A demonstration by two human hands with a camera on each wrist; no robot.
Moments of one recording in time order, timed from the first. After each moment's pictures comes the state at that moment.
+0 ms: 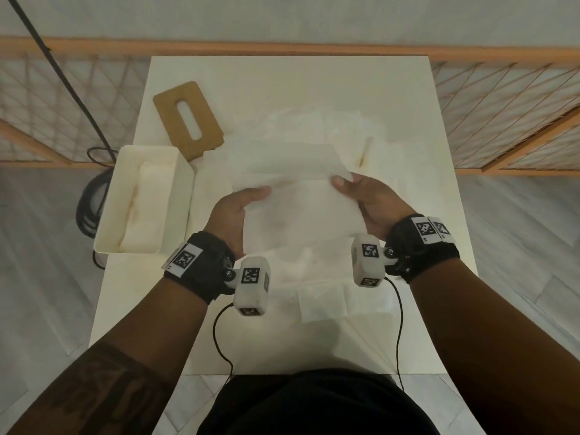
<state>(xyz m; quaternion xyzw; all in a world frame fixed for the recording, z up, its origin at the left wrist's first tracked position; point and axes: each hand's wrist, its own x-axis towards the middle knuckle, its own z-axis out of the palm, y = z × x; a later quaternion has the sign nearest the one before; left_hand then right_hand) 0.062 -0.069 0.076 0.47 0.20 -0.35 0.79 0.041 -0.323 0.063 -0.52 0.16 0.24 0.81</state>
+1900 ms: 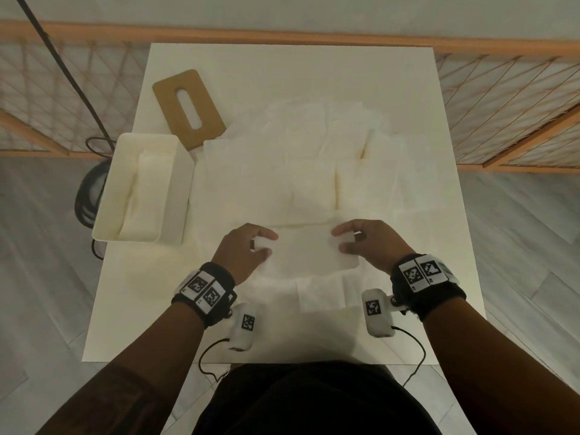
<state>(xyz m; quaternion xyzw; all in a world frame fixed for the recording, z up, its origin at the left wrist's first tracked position) 0.012 -0.039 -0.003 0.87 -0.05 -0.27 0.41 -0.024 -0.336 0.011 -0.82 0.16 0.27 0.48</state>
